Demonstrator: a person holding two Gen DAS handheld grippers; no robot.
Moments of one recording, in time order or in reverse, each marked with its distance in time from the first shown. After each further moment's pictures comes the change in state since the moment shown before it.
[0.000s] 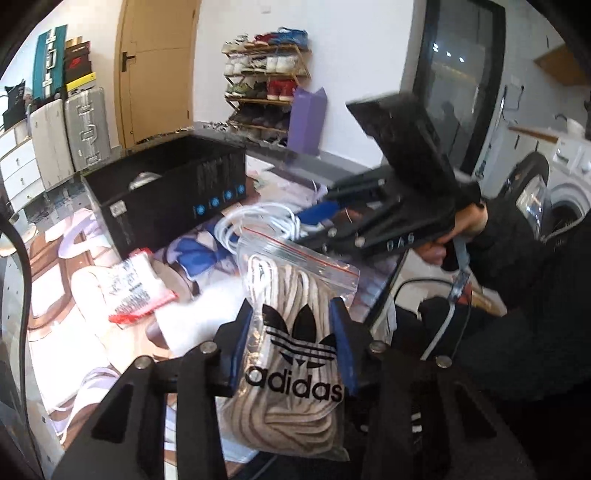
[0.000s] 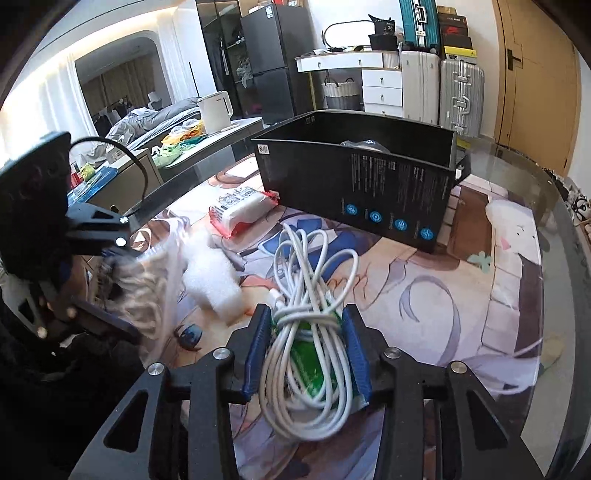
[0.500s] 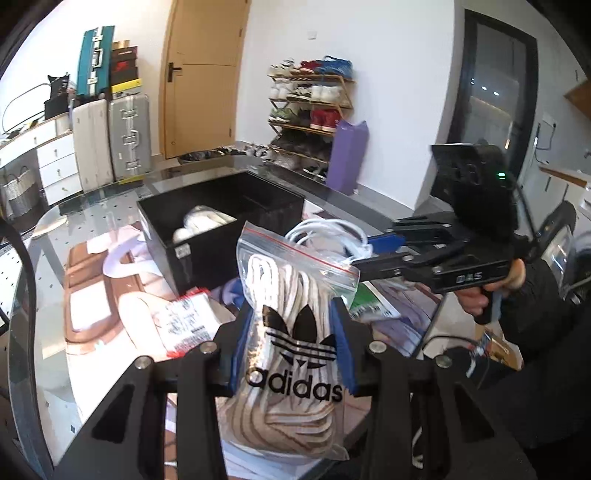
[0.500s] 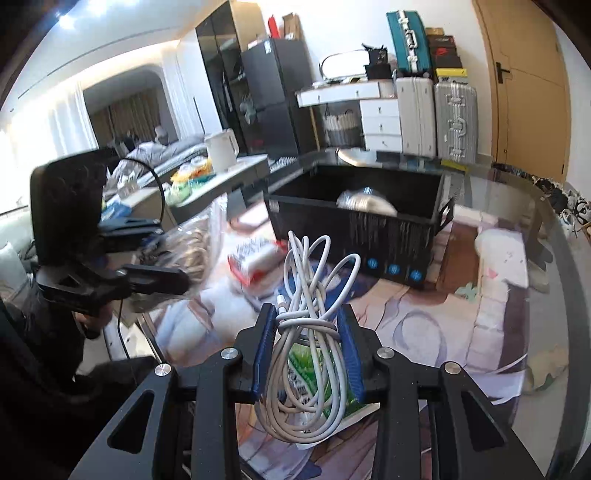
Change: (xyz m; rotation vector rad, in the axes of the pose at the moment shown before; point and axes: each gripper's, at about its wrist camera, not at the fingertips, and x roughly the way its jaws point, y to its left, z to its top) left arm -0.019 0.030 0.026 -0.104 -0.108 0.124; right arm -0.042 -0.001 0.011 0.043 -0.157 0.032
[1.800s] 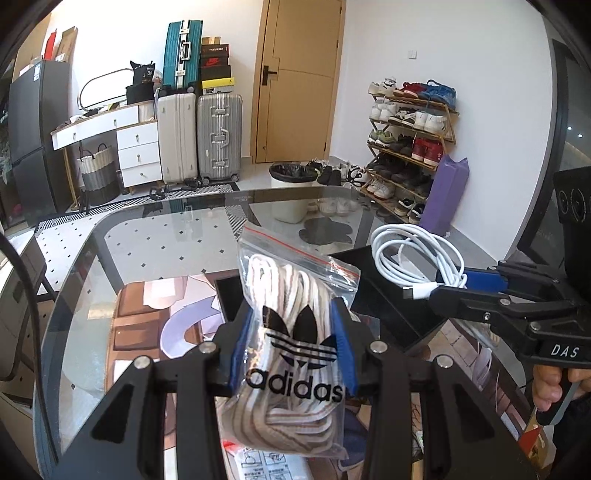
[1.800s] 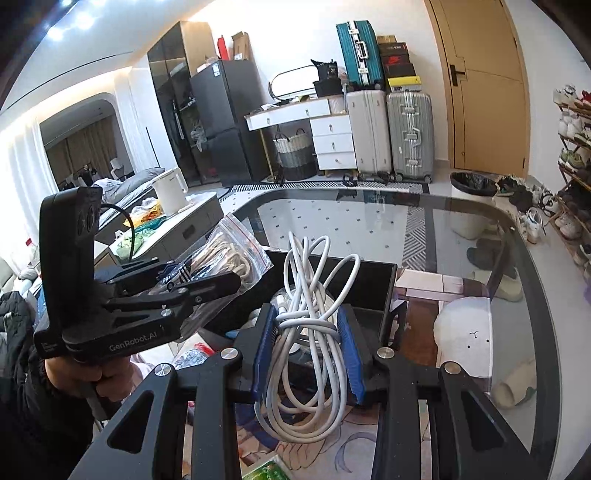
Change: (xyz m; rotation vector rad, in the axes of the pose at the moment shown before) left arm 0.088 0.080 0.085 -0.189 -0.058 0.325; right arm 0.027 -0.041 0.105 0.115 -0.053 -0.149
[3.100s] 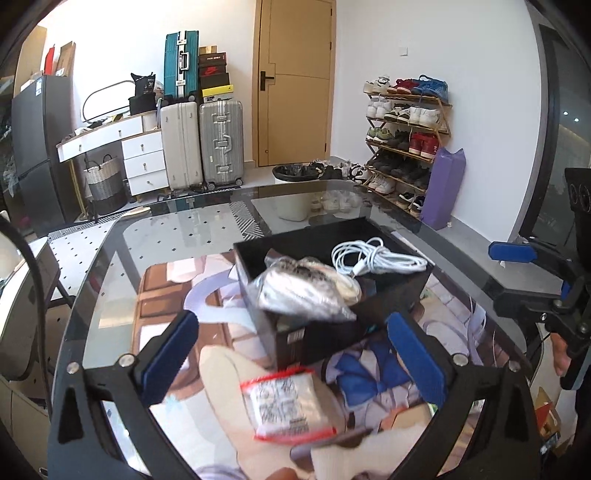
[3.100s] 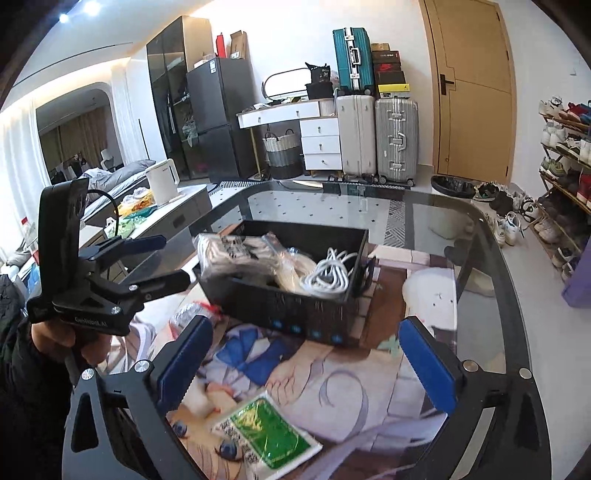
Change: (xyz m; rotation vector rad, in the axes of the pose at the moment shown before) left arm -0.057 -0.001 -0.042 0.052 -0.019 0.035; right arm -0.058 0.008 -0.045 -0.042 -0.006 -0.077
